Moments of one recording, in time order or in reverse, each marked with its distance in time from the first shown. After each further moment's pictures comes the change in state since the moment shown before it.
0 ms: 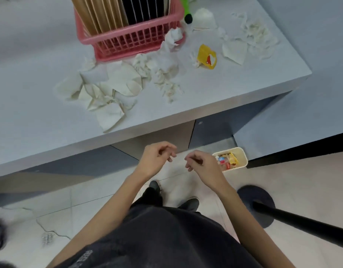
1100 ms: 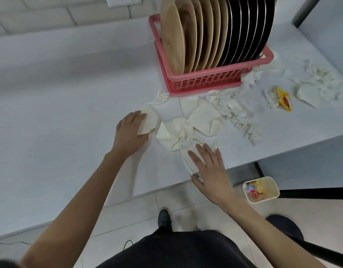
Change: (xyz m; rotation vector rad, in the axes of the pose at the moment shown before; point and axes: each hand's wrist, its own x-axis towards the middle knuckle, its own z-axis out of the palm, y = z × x) left_hand 0.131 -0.135 -0.355 0.621 0.317 0.159; right_hand 0.141 -0.118 0.213 -1.000 0.133 -0.485
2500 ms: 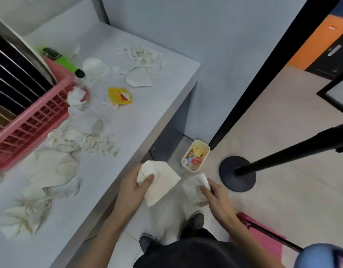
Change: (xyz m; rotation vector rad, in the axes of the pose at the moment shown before) left_hand -0.098 0.340 0.123 -0.646 -0.612 0.200; right_hand -0.258 0.141 -0.062 1.121 0.503 1.127
